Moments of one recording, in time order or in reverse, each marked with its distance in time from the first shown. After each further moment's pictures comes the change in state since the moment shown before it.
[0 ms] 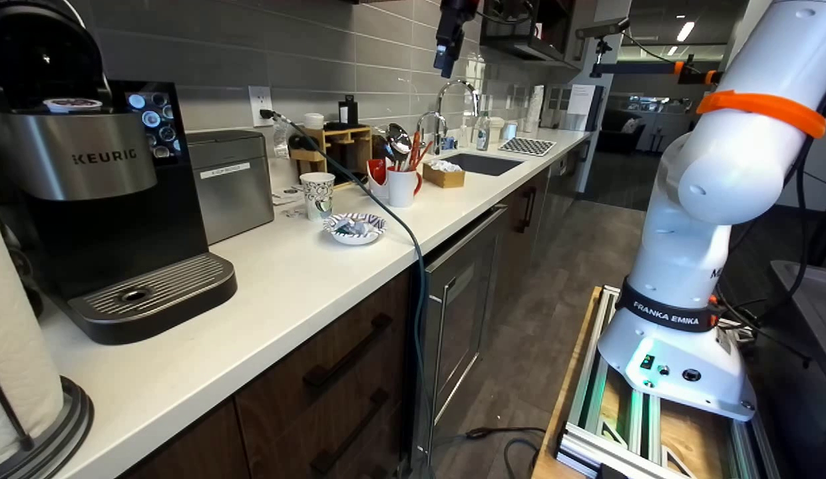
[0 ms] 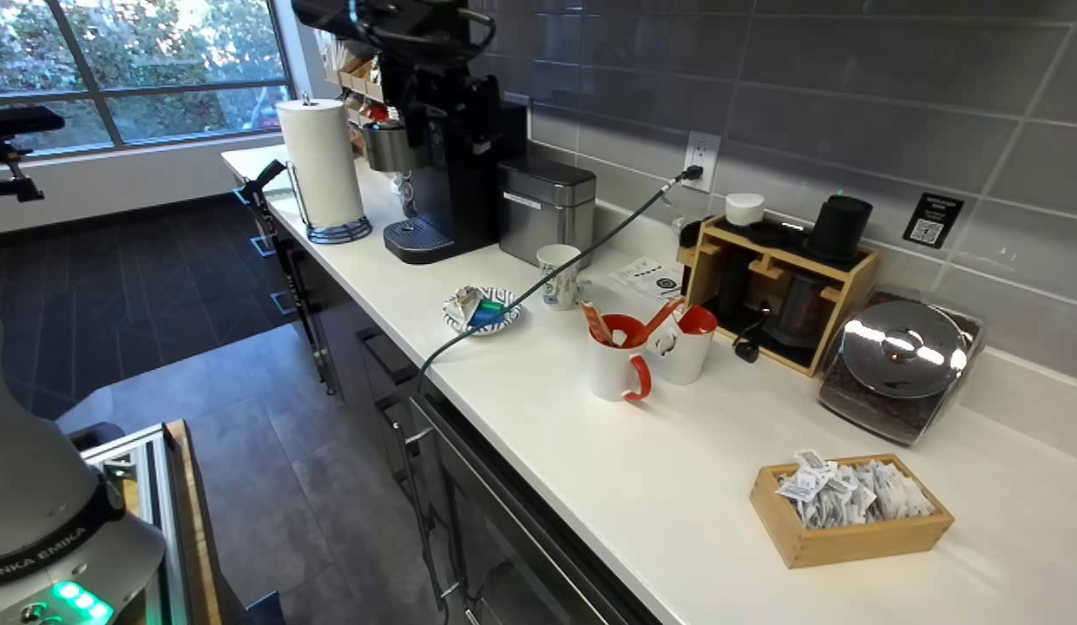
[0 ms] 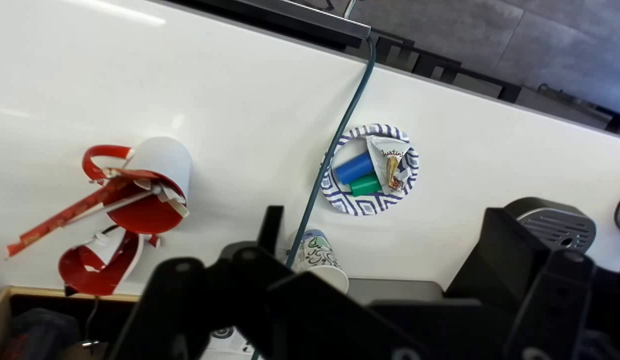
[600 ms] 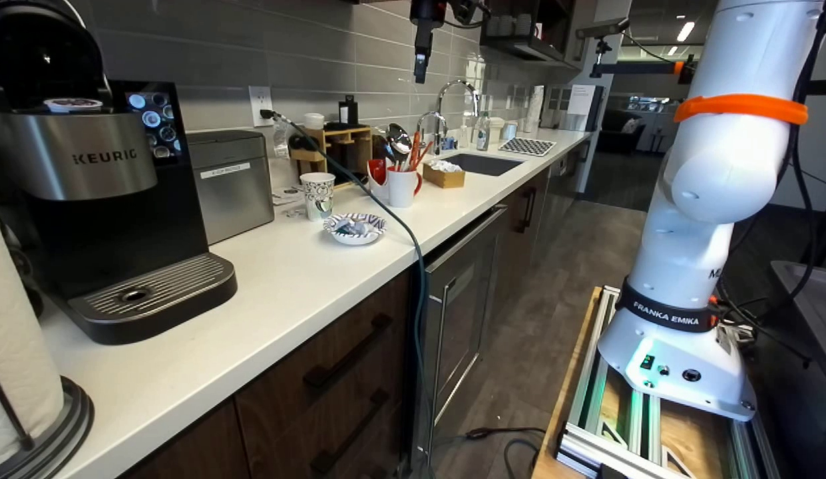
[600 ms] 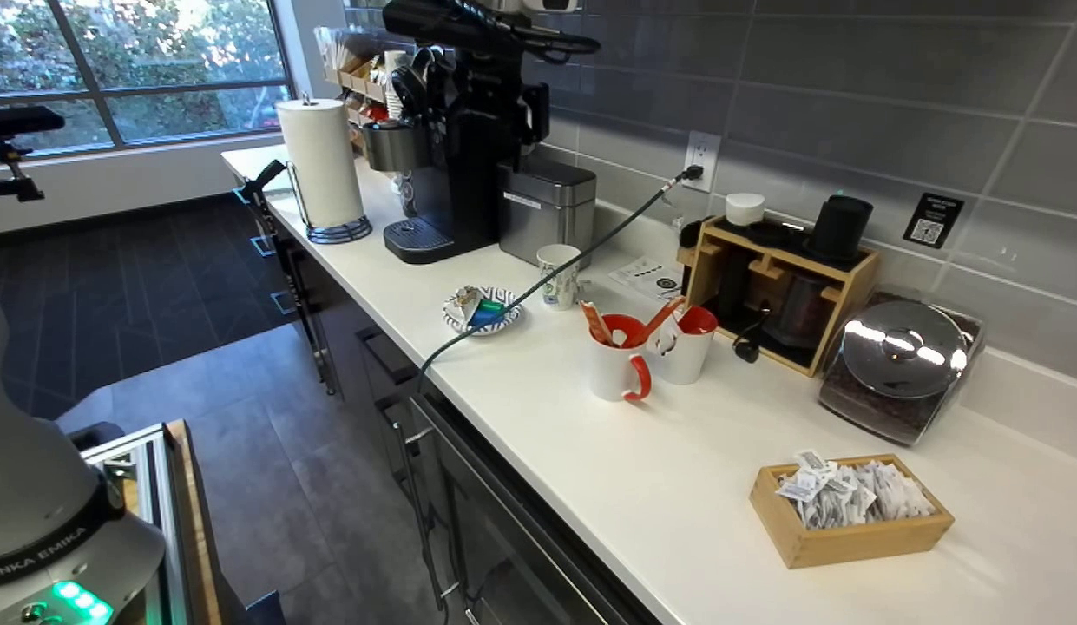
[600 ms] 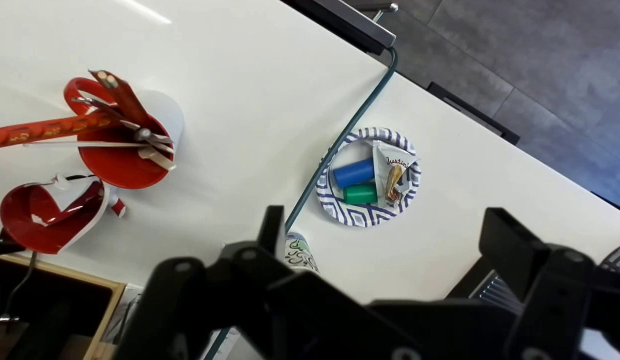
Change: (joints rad) arm -0.061 0.249 0.071 0.256 0.014 -0.112 -0.196
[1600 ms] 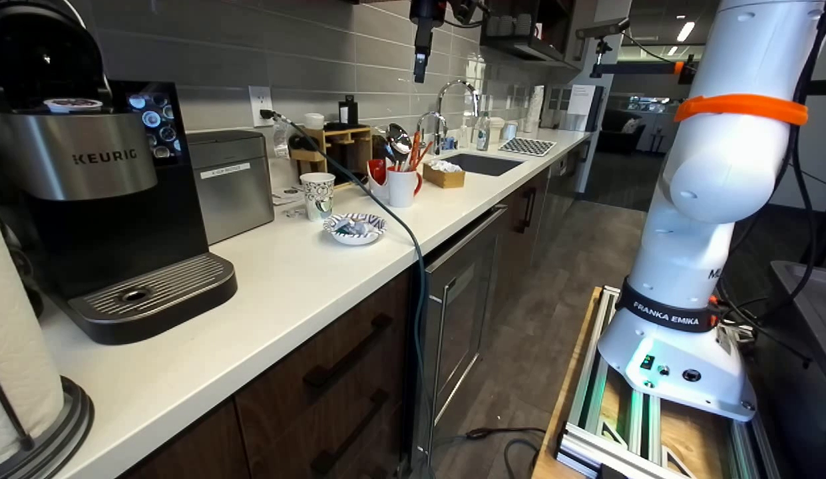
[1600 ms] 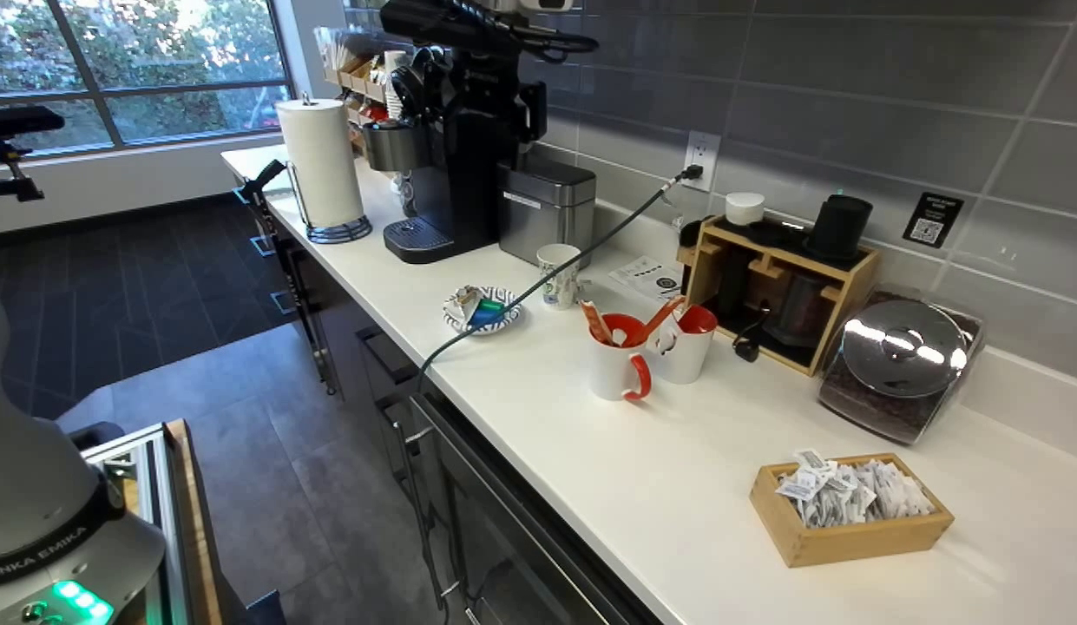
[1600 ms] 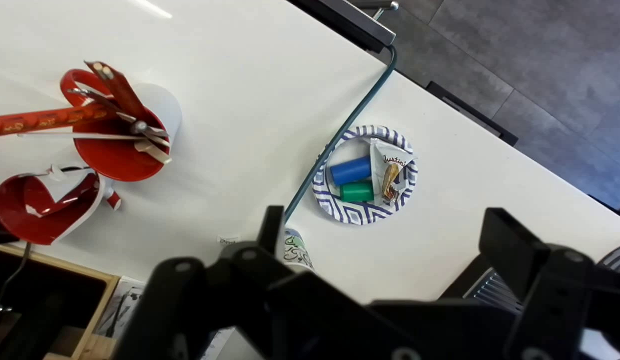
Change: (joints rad) arm -0.014 -0.010 0.024 -0.013 0.000 0.012 -0.013
